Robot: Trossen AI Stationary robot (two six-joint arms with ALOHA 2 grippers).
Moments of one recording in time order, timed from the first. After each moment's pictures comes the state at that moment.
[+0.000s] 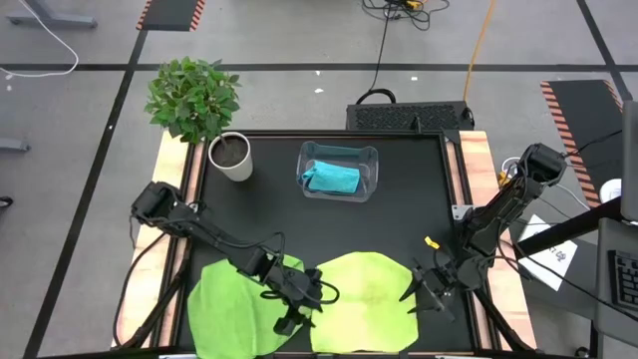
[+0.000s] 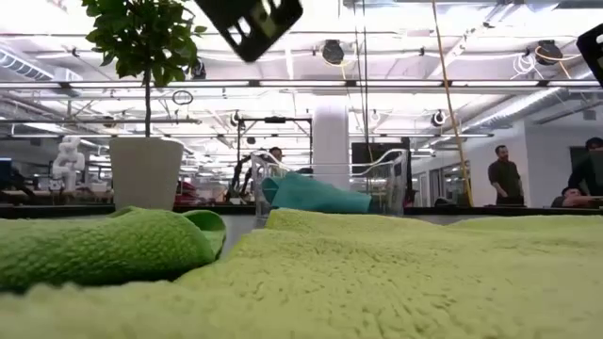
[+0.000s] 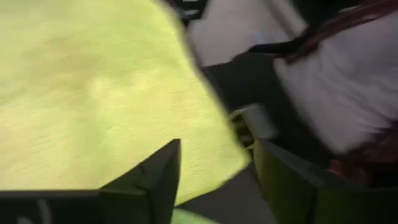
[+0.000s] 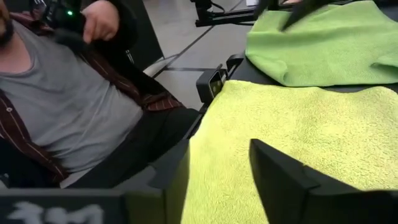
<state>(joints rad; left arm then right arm) -0.47 1.83 1.24 -0.08 0.22 -0.25 0.94 1.14 0.29 0.54 0.34 0.41</state>
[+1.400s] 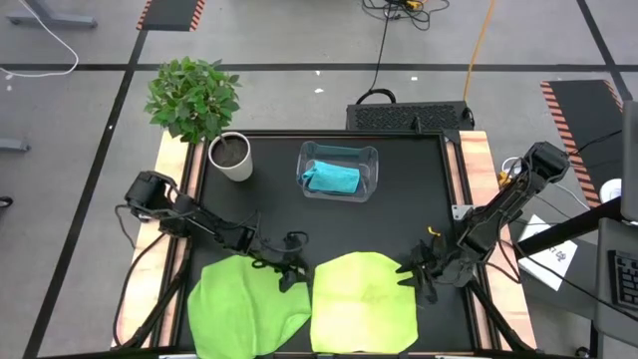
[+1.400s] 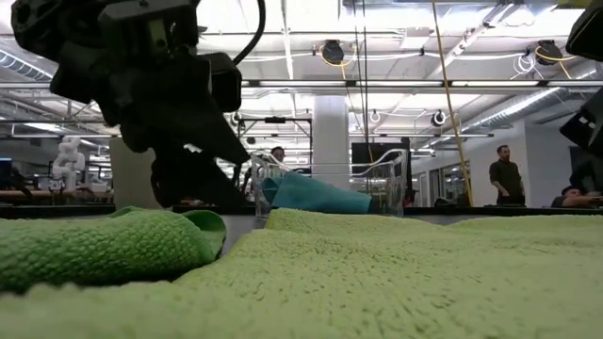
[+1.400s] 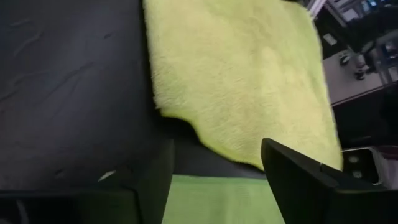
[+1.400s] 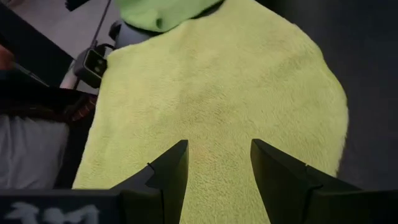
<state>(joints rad) -0.32 1.73 0.66 0.48 0.06 -0.77 0.86 1.05 0.29 0.09 0.47 0.92</state>
